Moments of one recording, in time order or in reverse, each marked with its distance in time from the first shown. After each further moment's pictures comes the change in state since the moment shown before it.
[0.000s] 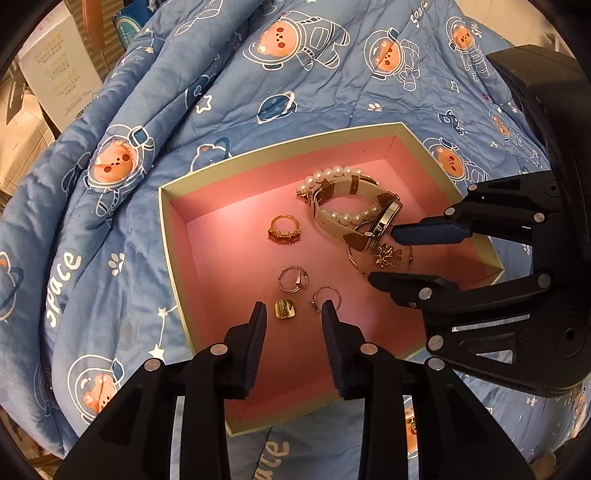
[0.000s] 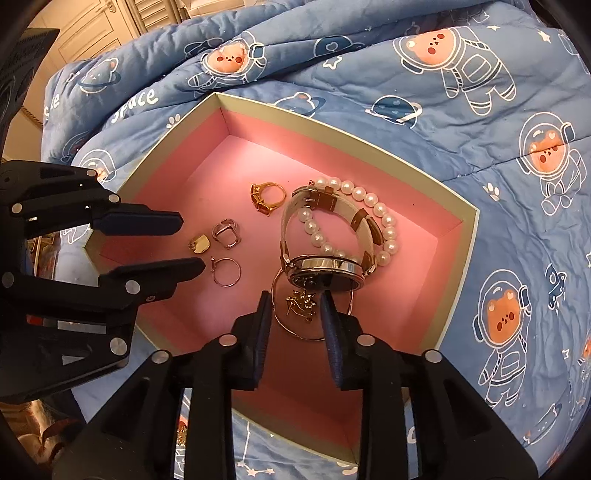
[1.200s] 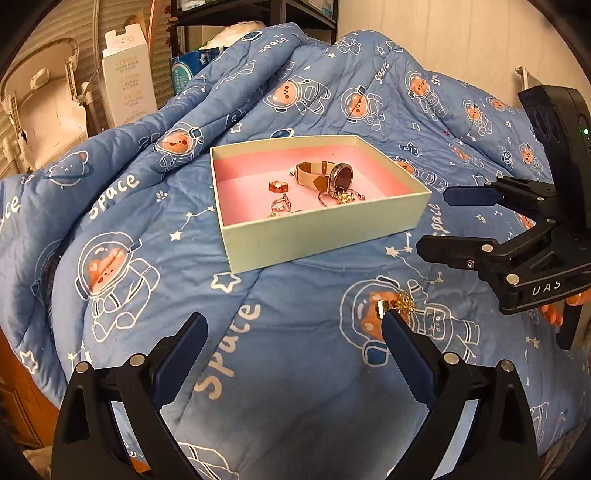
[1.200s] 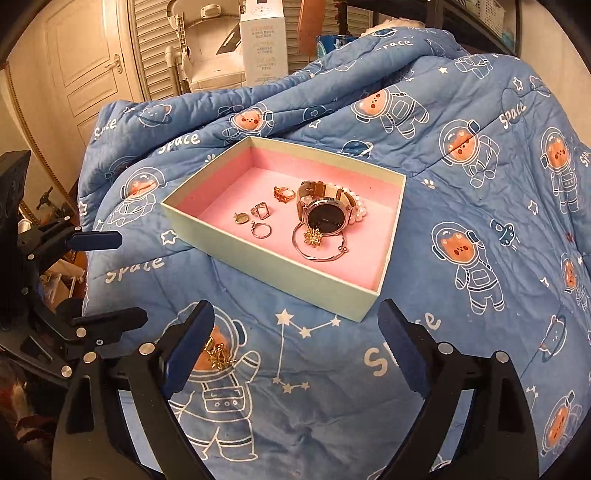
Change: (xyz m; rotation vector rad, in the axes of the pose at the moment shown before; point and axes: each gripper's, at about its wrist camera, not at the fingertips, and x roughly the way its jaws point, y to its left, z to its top) left arm -0.048 -0.026 -0.143 -0.057 -0.351 0.025; right arm -0.069 0.029 -0.119 0.065 -0.360 -0.067
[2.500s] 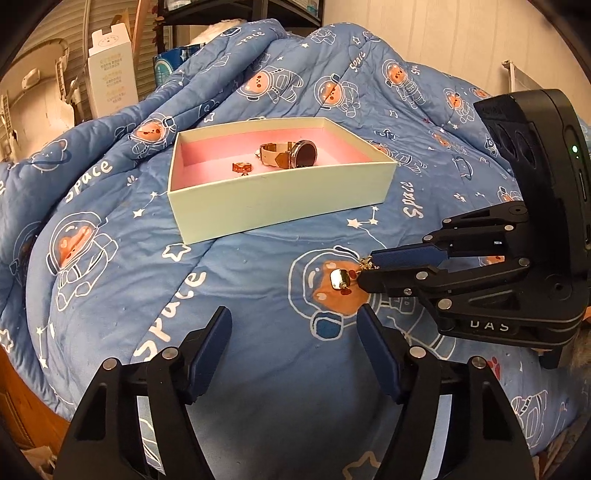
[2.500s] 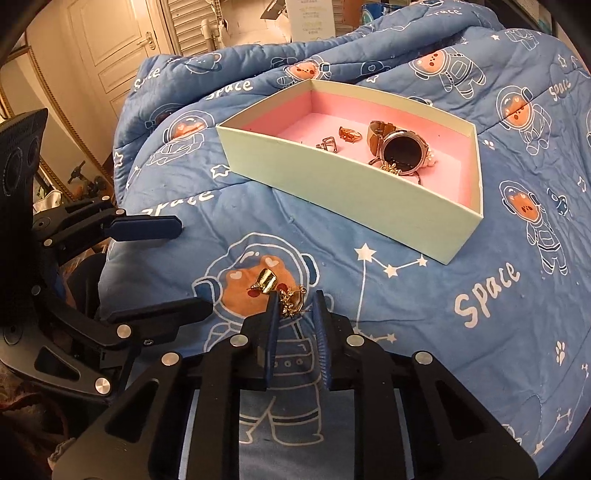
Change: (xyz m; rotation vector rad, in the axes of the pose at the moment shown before) left arm 0.006 -0.028 -0.020 0.010 -0.003 -0.058; right arm 0.028 0.028 -0.035 -0.035 0.101 0.157
